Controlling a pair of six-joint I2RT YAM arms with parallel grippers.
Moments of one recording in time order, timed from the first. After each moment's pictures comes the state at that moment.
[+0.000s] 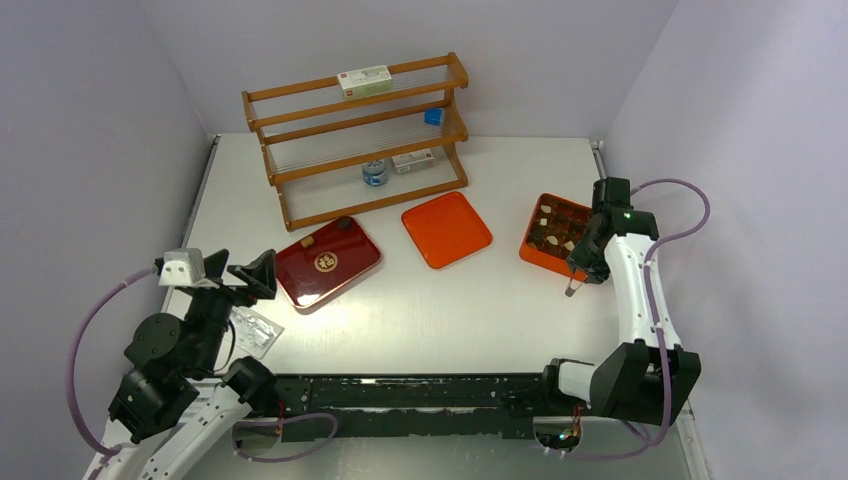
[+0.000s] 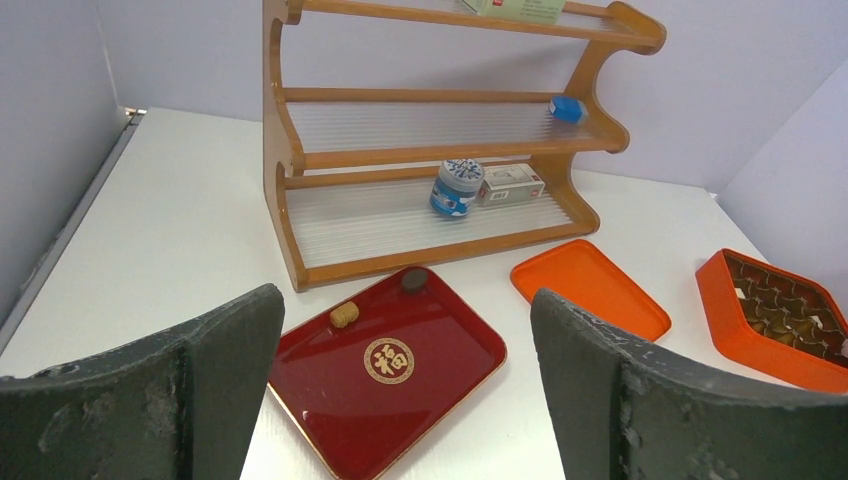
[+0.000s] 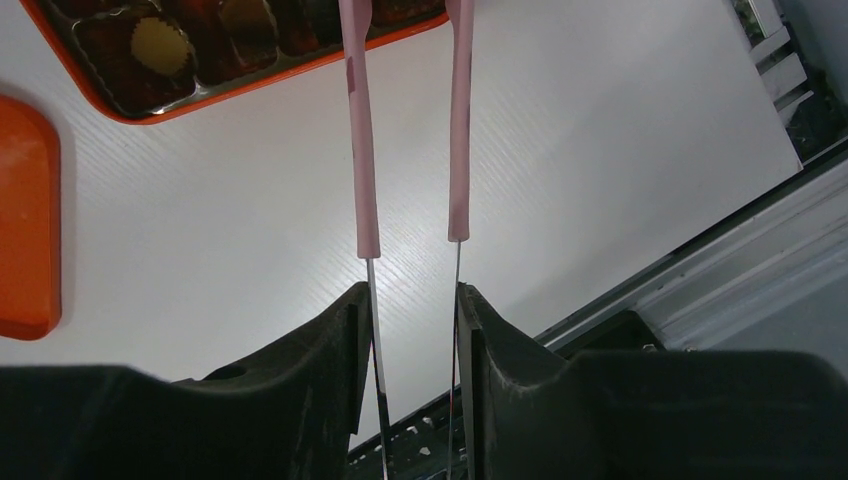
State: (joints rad) left arm -0.64 0.13 0.71 -0.47 -0.53 -0.22; right arm -0.15 1.23 1.13 -1.13 0.22 0.50
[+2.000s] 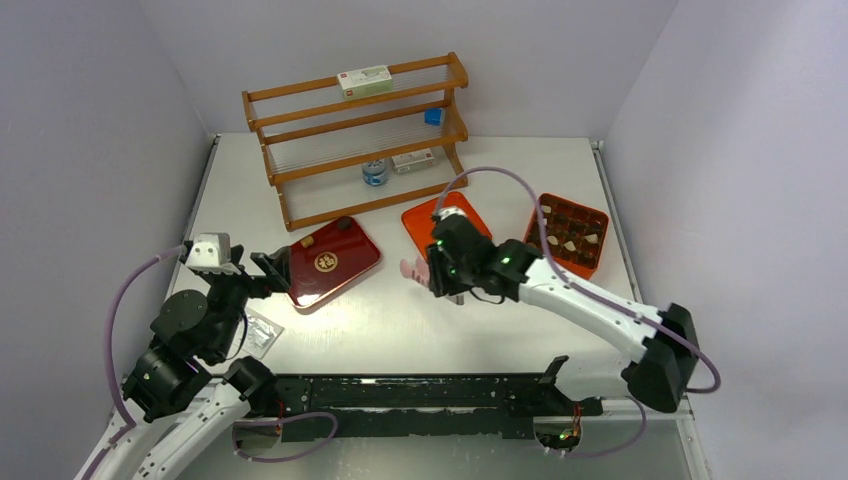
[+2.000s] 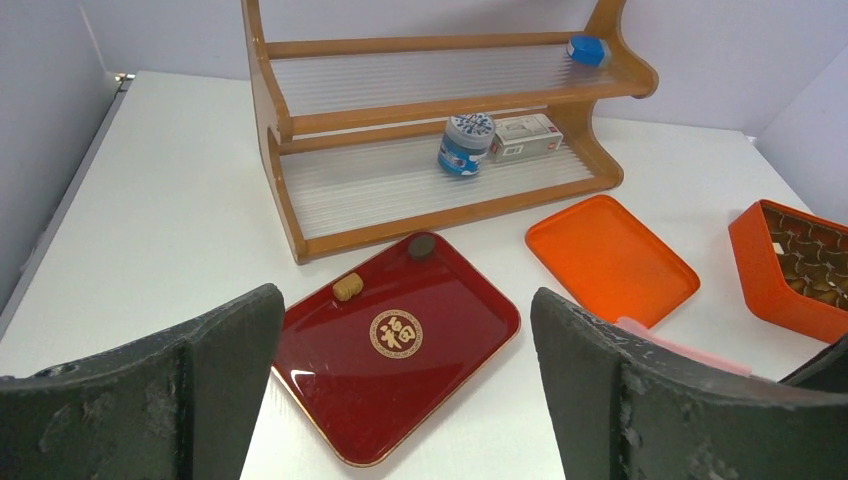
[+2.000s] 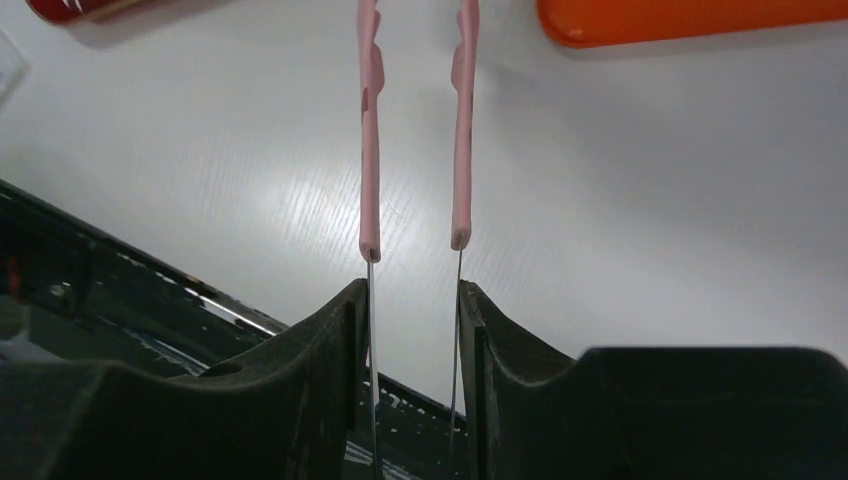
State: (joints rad) left arm -0.64 0.25 0.70 -0.47 -0.52 -0.22; right arm 0.87 1.25 1.07 -0.72 0.11 0.51
